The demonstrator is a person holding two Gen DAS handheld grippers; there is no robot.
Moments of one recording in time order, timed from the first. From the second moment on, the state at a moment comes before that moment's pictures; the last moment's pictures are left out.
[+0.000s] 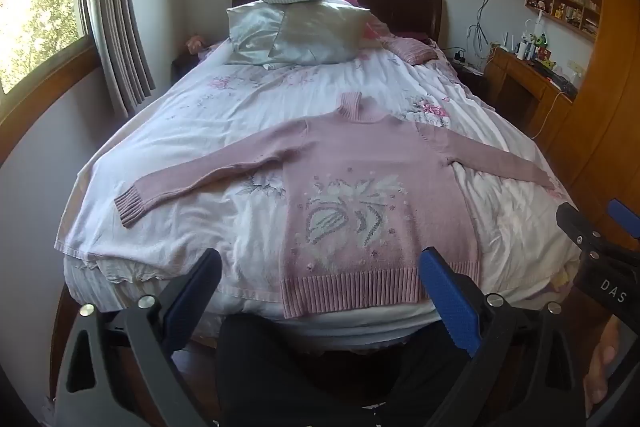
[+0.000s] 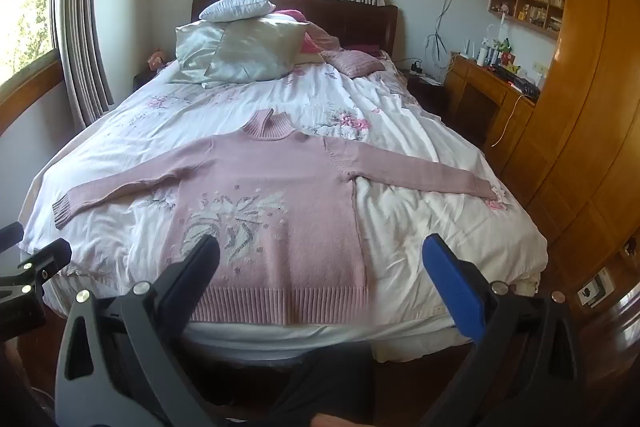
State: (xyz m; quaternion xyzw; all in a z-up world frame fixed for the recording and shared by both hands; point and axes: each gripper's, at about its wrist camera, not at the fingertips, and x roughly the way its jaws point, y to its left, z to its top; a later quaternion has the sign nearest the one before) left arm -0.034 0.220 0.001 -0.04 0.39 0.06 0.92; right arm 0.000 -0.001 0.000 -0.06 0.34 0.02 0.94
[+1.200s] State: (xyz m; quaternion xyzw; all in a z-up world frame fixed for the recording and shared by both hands) left arm -0.035 0.227 -0.001 -0.04 0.39 0.07 0.92; right arm 0.001 0.003 -0.001 -0.06 0.34 0.03 0.94
